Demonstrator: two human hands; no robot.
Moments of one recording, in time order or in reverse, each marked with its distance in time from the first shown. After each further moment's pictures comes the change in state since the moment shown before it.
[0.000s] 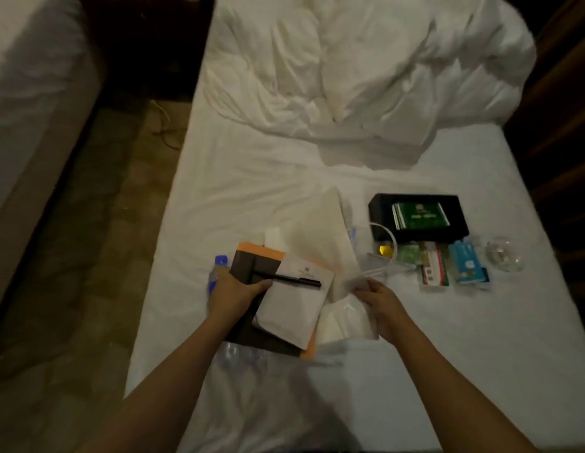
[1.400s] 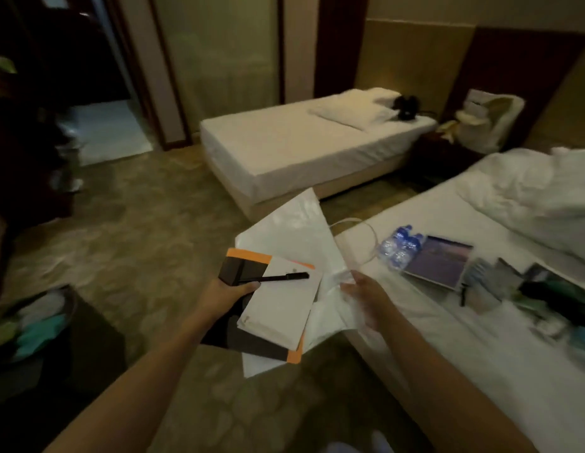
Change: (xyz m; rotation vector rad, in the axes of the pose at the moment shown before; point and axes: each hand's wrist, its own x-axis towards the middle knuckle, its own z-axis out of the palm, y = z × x) left_hand -0.797 -0.302 0.039 -0.595 0.777 -0.194; right_hand -0.530 0.258 -0.099 -0.505 -1.030 -0.446
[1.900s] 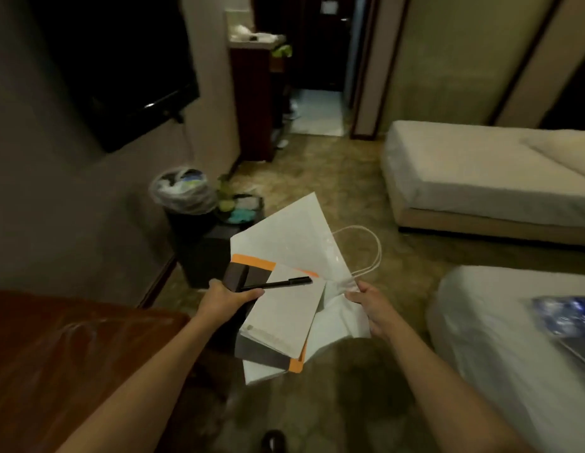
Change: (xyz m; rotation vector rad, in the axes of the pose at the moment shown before) left_hand -0.310 -0.176 -0.082 -0.127 0.592 -0.350; right_hand -0.165 0.067 0.140 -0.230 -0.571 0.122
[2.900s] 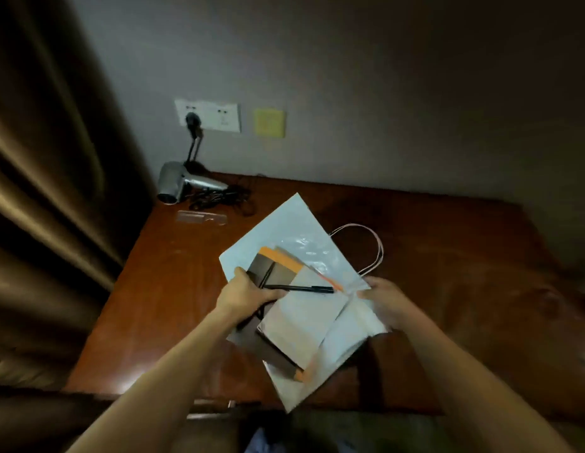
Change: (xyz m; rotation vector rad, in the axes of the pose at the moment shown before) left_hand -0.549 -0.498 -0.275 -0.333 0.880 -0.894; right_hand -0.384 0.266 0.582 -0.975 -1.328 0.083
